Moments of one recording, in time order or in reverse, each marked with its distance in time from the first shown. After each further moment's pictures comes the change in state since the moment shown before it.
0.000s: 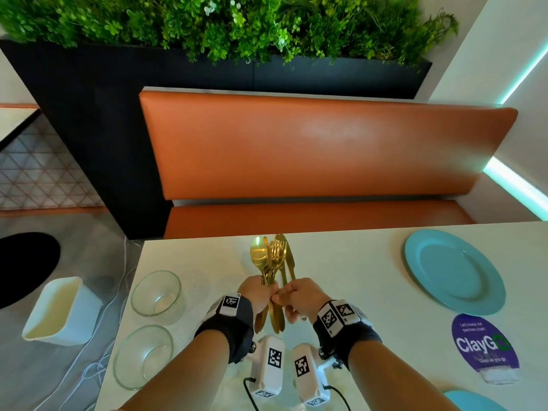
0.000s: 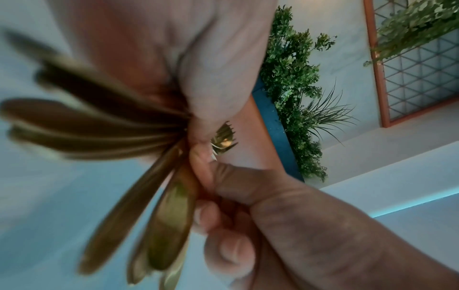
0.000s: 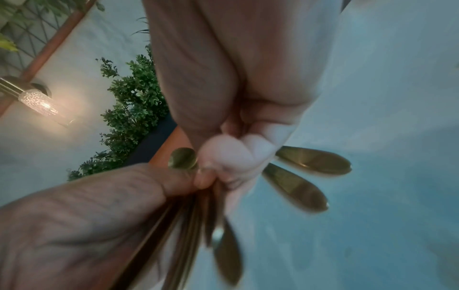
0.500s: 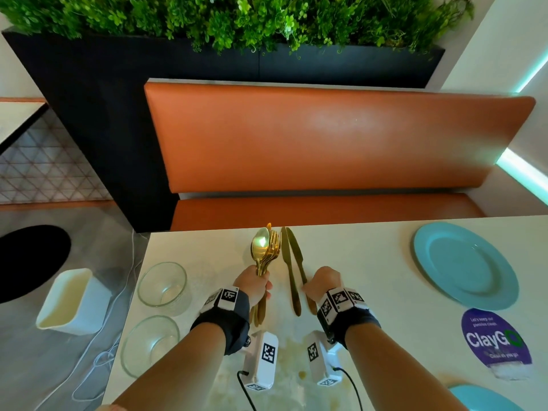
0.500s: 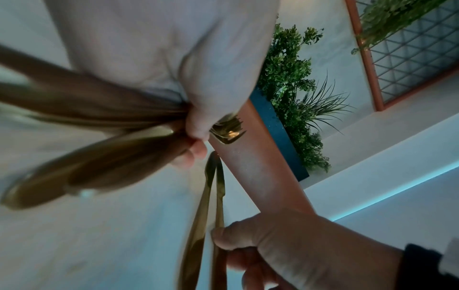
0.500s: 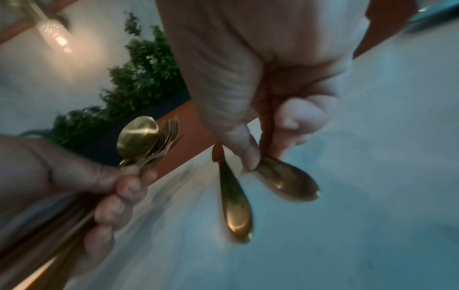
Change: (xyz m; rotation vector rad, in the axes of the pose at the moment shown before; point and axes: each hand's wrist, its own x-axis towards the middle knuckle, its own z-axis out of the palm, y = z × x) left_hand 0.002 -0.006 -0.014 -0.139 0.013 -0.067; right_hand 0.023 0.009 -0.011 -0.501 0.378 0.184
